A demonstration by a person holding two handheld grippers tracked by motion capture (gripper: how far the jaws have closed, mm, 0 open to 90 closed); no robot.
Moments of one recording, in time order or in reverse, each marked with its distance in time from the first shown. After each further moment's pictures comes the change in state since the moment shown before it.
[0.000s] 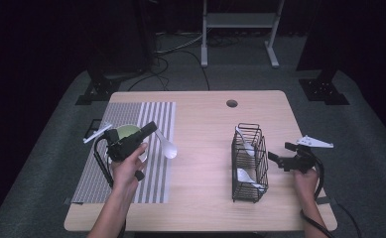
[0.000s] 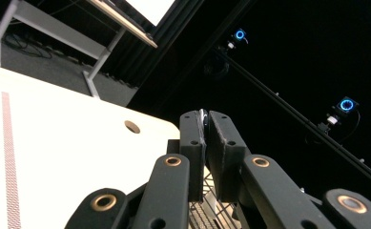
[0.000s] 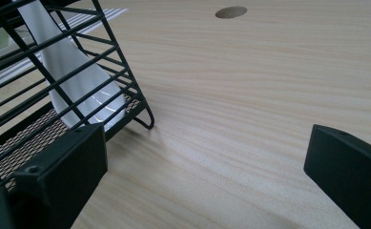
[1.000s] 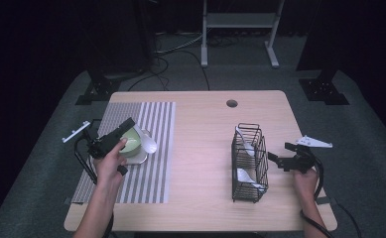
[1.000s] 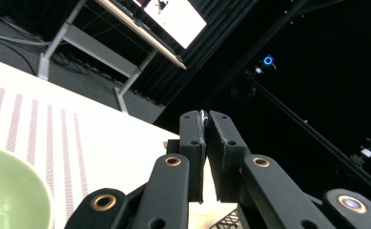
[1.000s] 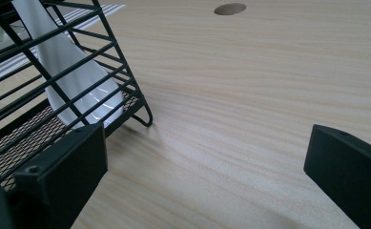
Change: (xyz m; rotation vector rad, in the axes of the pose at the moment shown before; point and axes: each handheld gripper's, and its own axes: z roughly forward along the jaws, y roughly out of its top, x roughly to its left) left arm 0.039 0.024 -0.029 -0.080 0.115 -0.025; right arm 0.001 0.000 0.001 0.010 -0.011 -0.005
